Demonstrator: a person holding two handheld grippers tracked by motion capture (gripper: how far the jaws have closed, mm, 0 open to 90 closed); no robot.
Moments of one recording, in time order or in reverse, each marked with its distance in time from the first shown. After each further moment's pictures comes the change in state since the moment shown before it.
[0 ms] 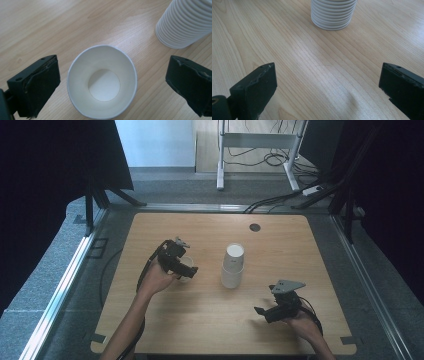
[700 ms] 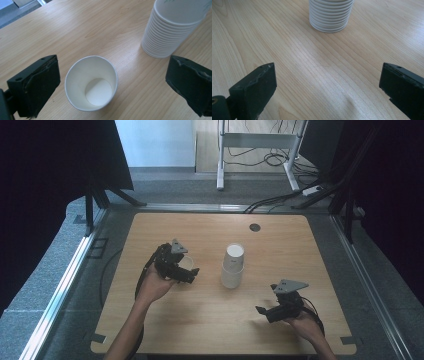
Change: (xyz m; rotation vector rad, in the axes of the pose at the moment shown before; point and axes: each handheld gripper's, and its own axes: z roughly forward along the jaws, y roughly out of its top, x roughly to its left) left arm -0.021 -0.011 -0.031 -0.143 0.020 0.059; right arm -0.001 0.000 -0.006 -0.020 -0.010 0.007
